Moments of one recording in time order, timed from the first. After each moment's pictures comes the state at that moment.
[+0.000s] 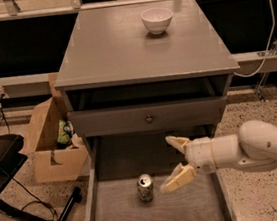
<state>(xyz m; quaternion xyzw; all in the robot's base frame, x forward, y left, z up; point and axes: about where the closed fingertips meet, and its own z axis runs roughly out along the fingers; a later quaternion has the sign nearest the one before) 0.469 -0.058 0.662 -0.49 0.69 0.36 0.40</state>
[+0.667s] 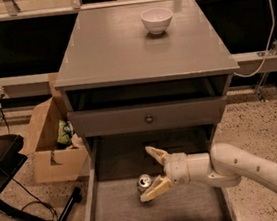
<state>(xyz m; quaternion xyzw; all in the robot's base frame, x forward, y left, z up) 0.488 0.006 0.589 -0.48 0.62 0.41 0.47</state>
